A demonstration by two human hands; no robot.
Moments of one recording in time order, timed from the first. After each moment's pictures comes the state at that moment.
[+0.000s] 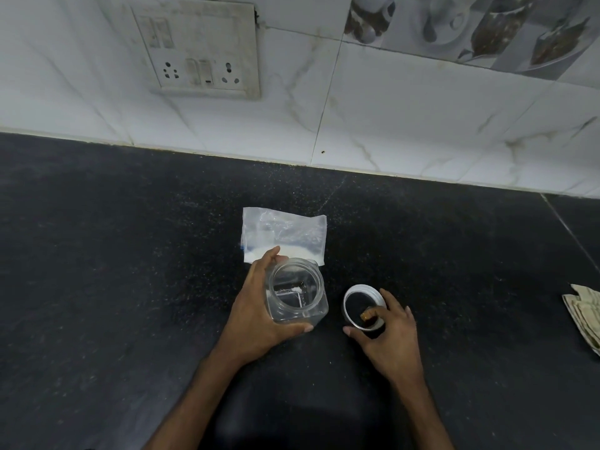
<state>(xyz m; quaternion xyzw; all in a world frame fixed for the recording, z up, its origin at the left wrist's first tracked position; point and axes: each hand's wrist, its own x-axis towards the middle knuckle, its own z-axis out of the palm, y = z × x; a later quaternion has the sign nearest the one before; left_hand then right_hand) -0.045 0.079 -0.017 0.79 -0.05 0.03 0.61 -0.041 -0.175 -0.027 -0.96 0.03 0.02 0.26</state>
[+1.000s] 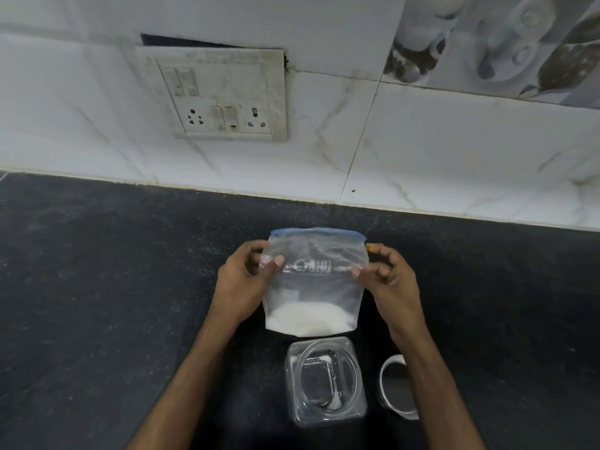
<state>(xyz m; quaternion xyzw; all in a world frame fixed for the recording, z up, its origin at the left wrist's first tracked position) 0.087 0.151 0.011 0.80 0.16 0.06 0.58 0.121 -0.089 0.019 -0.72 0.05 0.04 0.69</state>
